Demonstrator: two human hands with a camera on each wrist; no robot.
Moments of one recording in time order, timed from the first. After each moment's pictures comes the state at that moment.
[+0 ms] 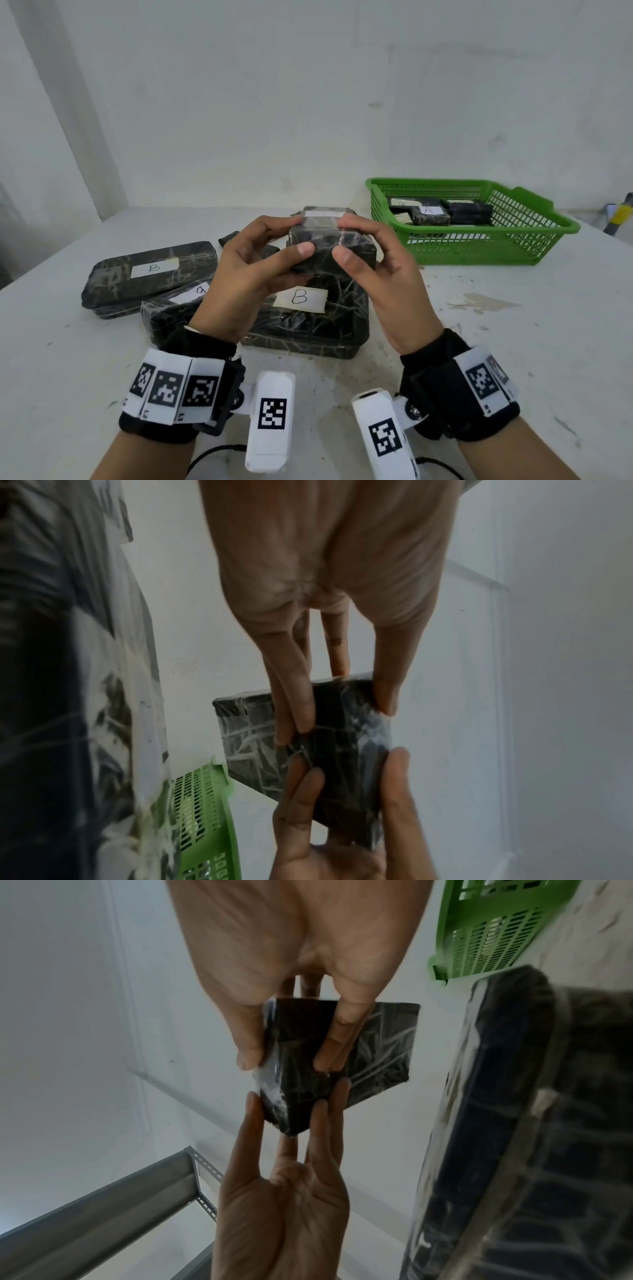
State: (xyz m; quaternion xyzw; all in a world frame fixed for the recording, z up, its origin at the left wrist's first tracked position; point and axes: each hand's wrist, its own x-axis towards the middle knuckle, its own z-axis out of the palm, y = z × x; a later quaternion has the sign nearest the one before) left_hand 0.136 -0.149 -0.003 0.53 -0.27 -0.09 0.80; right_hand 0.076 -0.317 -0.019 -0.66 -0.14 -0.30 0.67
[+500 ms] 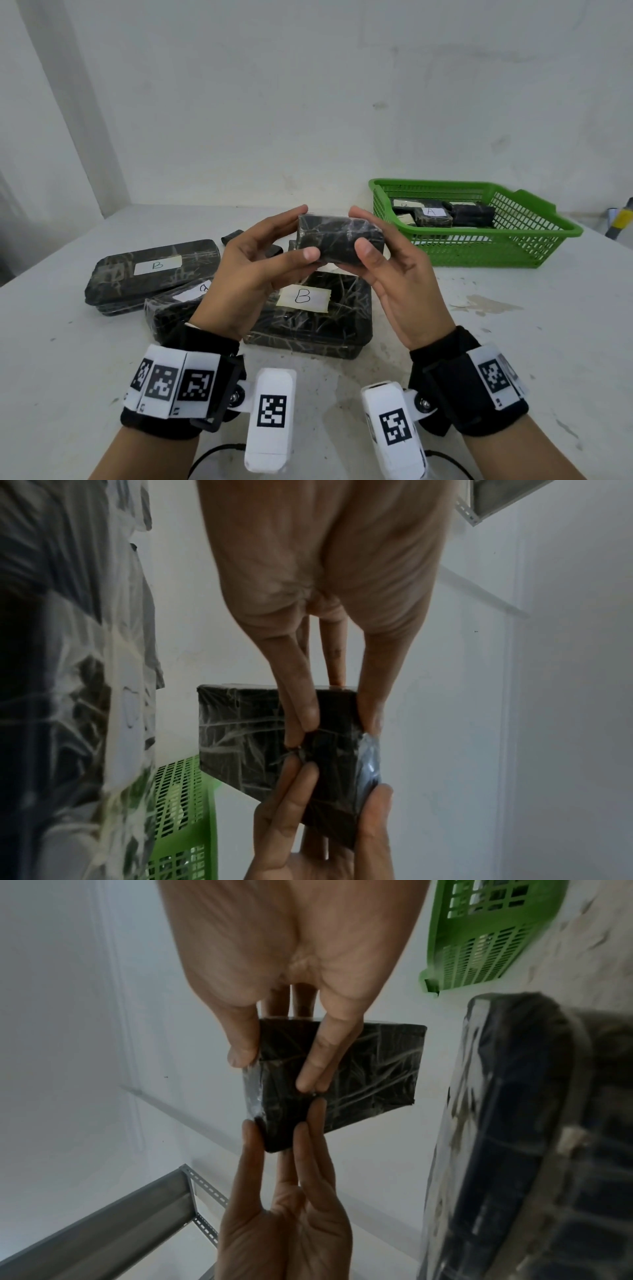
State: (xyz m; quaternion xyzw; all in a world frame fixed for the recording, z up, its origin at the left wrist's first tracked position) left_hand 0.138 -0.145 0.000 0.51 -0.27 -0.11 0.81; right_hand 0.075 -0.321 -0.014 -0.61 -0.14 -0.25 0.74
